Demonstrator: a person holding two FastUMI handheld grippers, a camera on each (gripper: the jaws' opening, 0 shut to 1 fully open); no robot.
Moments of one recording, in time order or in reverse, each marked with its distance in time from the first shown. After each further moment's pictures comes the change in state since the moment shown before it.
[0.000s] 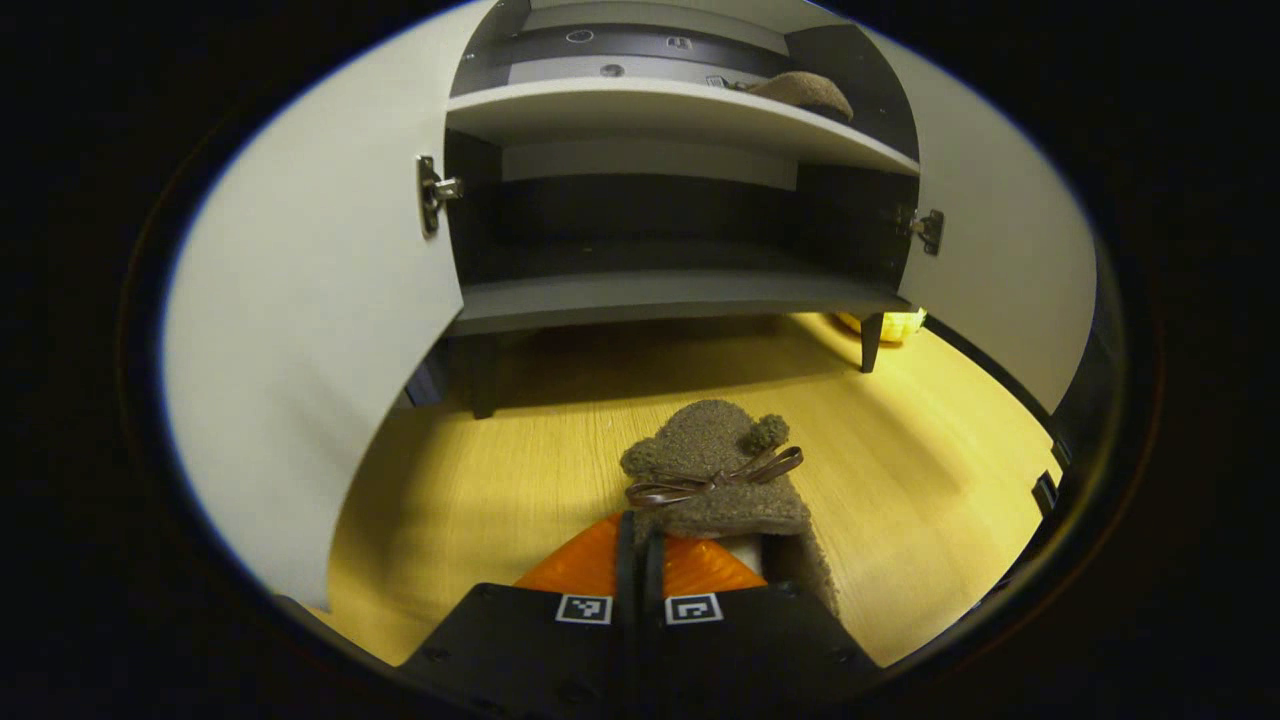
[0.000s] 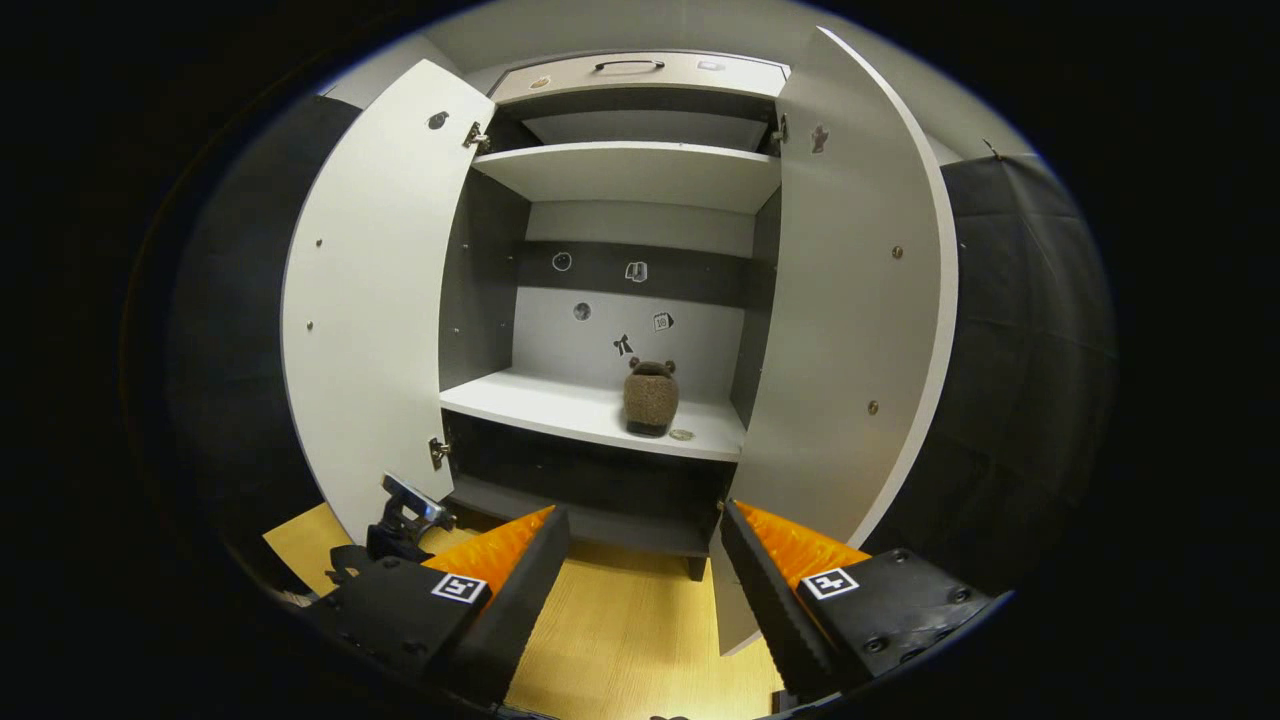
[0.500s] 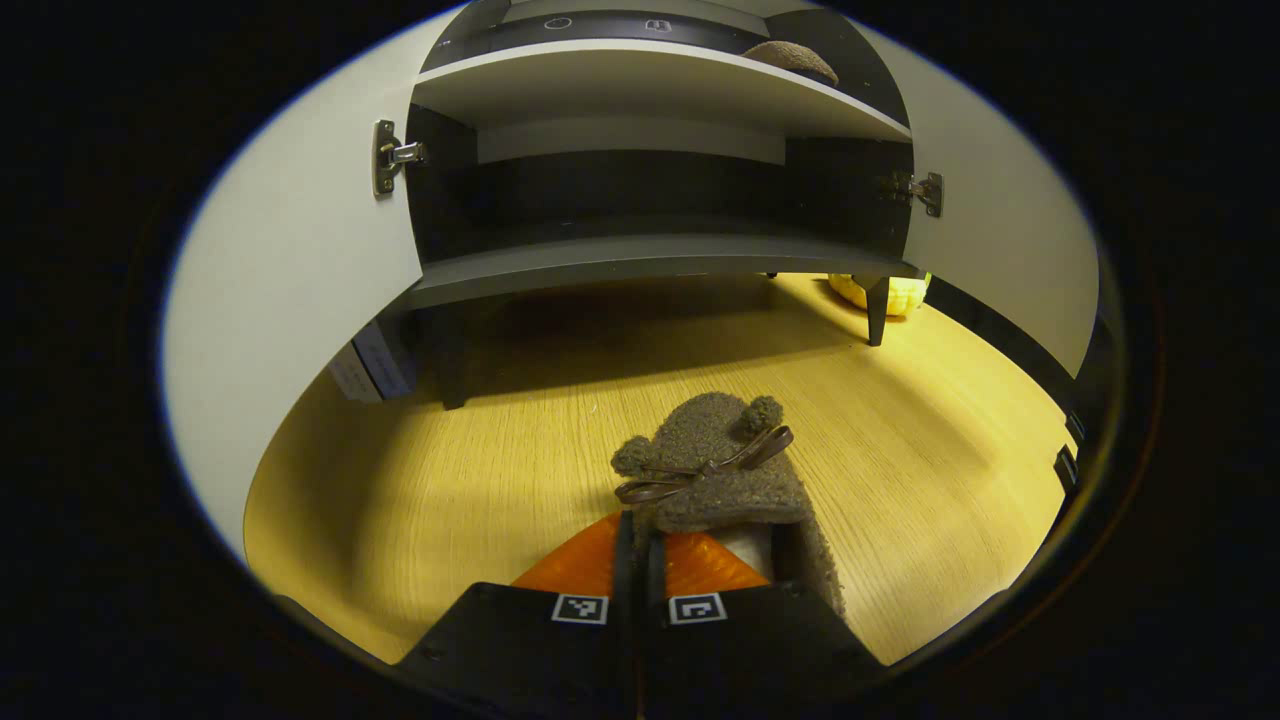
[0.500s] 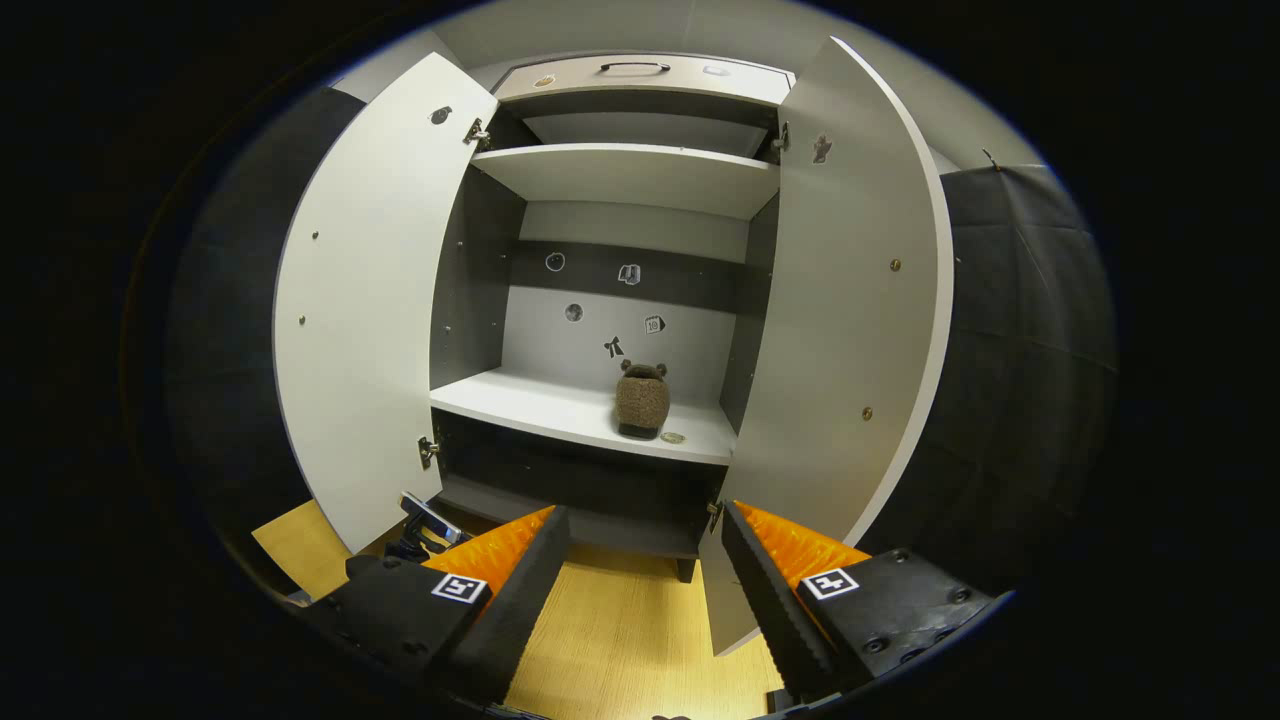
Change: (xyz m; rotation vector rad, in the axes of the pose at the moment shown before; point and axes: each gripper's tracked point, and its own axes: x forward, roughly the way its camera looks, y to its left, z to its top) left arm 0.057 -0.003 -0.033 0.053 0.038 -0.022; right arm -0.001 0.002 -0.002 -0.029 -0.004 -0.052
